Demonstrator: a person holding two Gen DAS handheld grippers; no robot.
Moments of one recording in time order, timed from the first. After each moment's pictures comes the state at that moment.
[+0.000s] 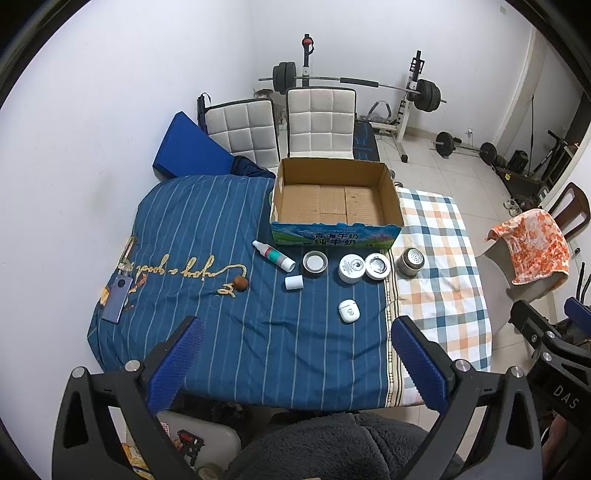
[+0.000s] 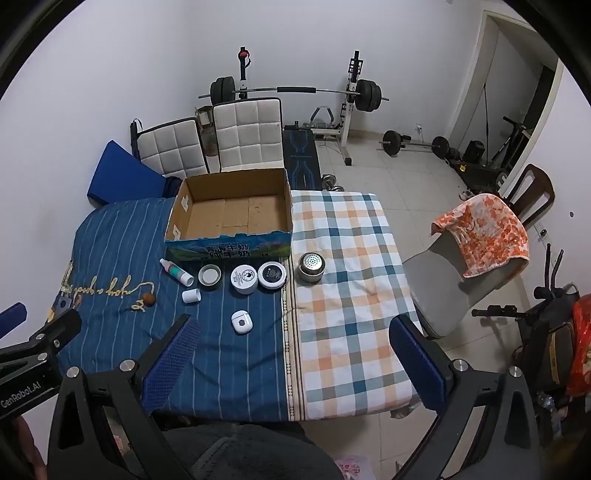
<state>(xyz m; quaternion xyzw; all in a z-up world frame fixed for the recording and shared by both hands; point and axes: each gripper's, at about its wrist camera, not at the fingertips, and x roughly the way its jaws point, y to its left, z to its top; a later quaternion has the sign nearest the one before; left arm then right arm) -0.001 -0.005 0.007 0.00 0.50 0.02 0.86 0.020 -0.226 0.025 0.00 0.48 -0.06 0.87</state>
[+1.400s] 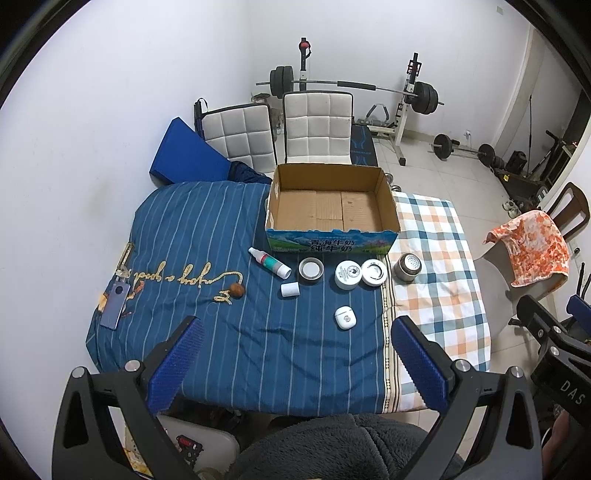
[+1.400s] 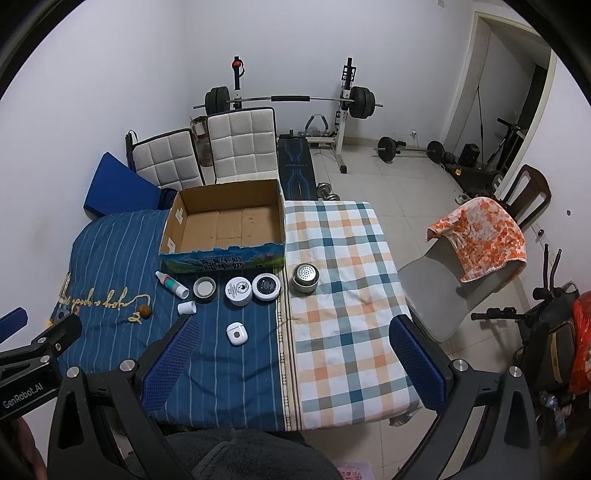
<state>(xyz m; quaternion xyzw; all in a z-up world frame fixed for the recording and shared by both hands) 0.012 -0.012 0.008 0.00 0.50 0.02 0.87 0.029 -0.241 0.030 0.00 0.47 -0.07 0.88</state>
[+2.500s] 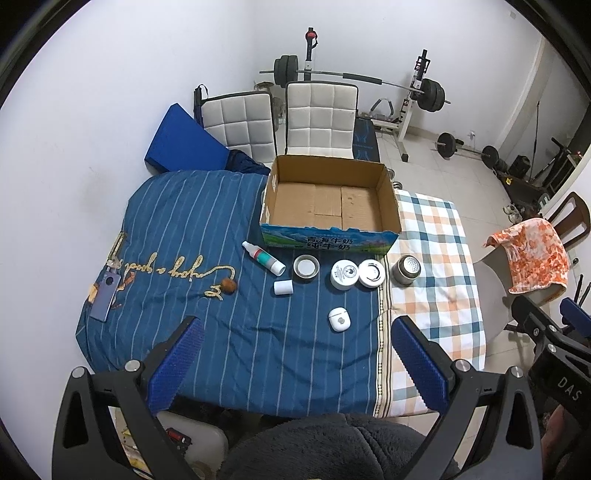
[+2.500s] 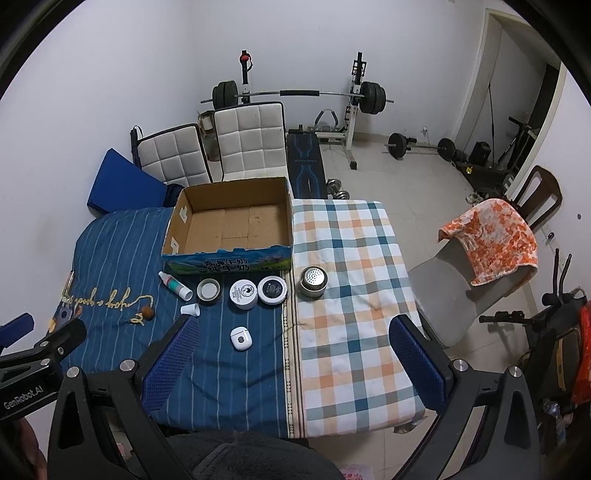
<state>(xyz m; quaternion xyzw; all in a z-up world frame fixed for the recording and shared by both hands) 0.031 -0.018 -0.006 -0.02 0.51 0.02 0.86 0.056 -0.241 0.015 0.01 0.47 -0.05 0.88</state>
